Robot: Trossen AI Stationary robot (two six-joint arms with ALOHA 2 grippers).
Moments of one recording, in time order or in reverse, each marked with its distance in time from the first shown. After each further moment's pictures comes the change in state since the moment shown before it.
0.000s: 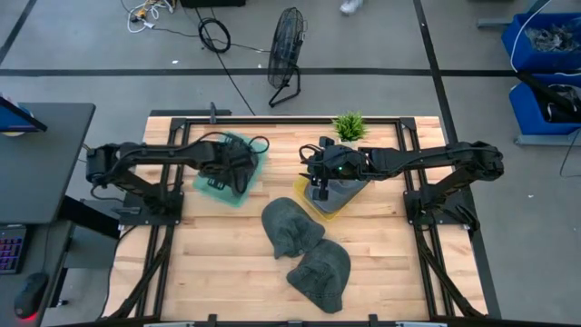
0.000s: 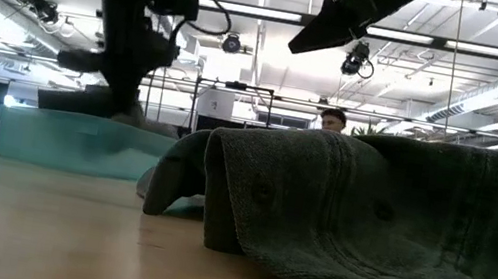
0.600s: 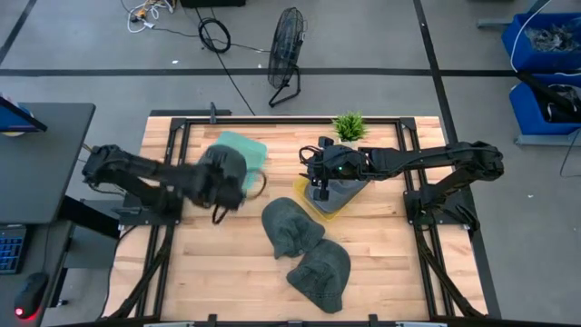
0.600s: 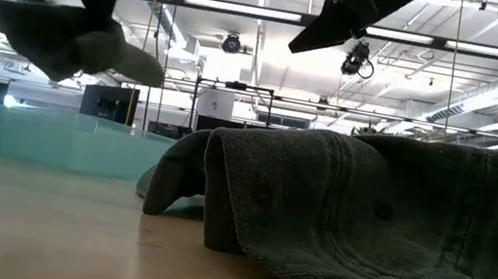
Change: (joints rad) left arm -0.422 -0.002 0.311 -0.690 -0.165 -0.604; right arm 0.000 0.000 0.000 0.001 -0.001 -0.061
